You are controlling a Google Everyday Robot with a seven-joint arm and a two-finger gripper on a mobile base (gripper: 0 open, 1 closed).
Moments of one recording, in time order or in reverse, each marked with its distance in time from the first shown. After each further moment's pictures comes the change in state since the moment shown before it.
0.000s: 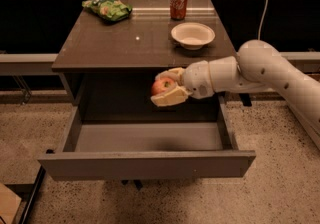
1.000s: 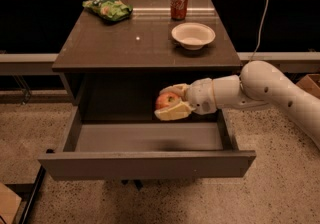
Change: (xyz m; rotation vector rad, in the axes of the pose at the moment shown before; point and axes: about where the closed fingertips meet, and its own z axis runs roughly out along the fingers) arm 0.043 0.017 -0.001 0.010 -0.015 0.079
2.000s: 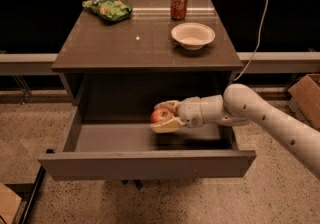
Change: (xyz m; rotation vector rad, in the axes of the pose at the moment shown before) arm 0.076 -0.025 0.053 -0.043 -0.040 0.012
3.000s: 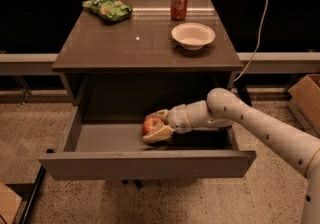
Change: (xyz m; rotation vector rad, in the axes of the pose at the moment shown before) arm 0.050 -0.007 0.051 -0.093 0.083 0.054
